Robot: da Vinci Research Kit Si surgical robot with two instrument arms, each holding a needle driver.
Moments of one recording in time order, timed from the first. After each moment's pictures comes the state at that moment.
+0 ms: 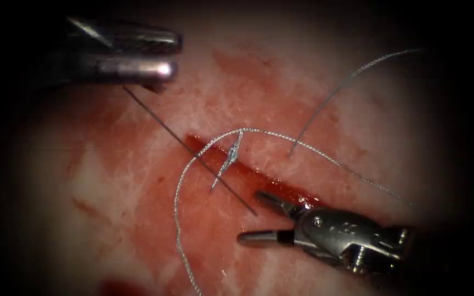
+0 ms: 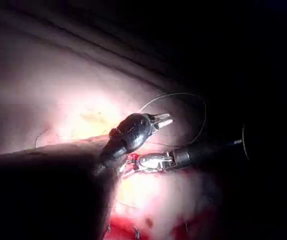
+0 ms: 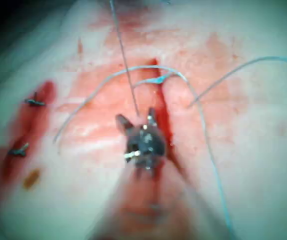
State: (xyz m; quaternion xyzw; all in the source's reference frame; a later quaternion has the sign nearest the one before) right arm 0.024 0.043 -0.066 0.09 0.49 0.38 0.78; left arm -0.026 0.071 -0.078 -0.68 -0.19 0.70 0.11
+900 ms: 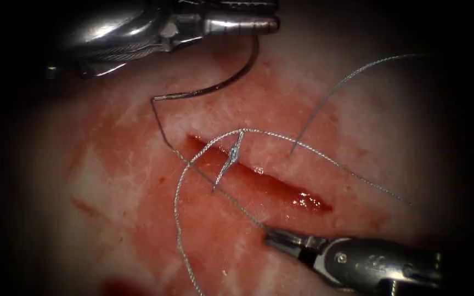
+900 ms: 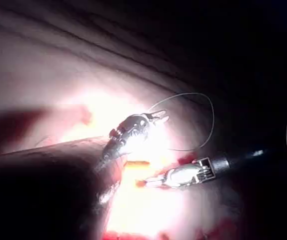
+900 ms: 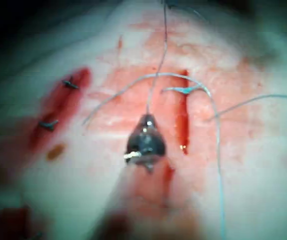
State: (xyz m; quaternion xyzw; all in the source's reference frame) right arm 0.022 0.040 -0.074 0.06 0.46 0.30 0.84; left arm -0.031 0.071 -0.067 -0.65 -0.12 0.73 0.15
